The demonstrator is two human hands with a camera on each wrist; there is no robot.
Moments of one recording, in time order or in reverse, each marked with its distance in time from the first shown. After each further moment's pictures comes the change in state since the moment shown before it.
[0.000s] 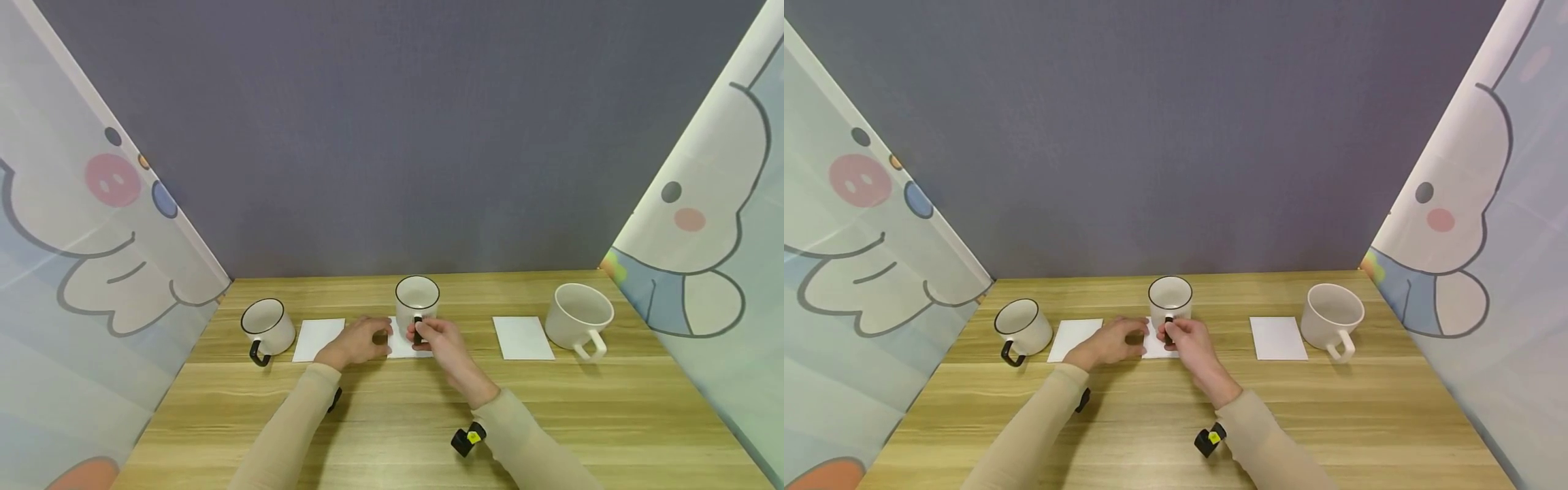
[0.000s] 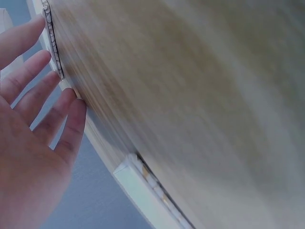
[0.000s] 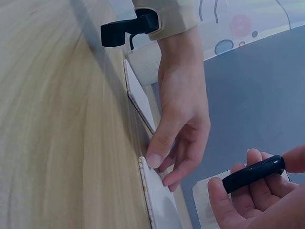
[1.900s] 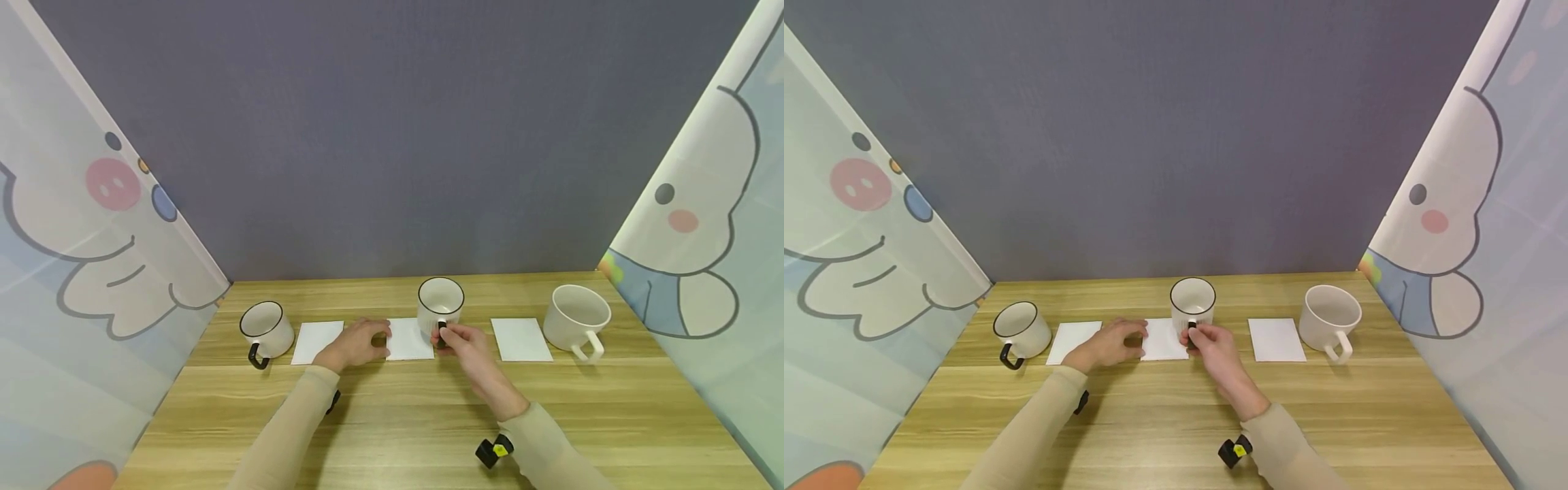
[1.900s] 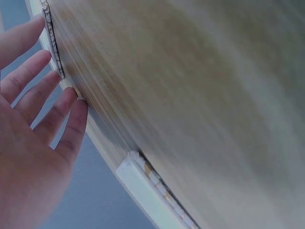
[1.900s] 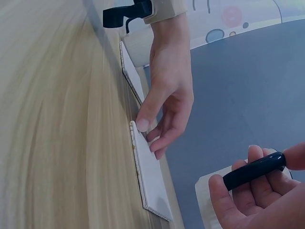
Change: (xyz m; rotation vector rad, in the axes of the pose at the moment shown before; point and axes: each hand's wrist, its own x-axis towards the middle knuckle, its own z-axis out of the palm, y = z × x) left_hand -0.004 0.002 -0.003 -0.011 -0.039 -0.018; right_hand -0.018 -0.005 -0.038 -0.018 0.051 -0.057
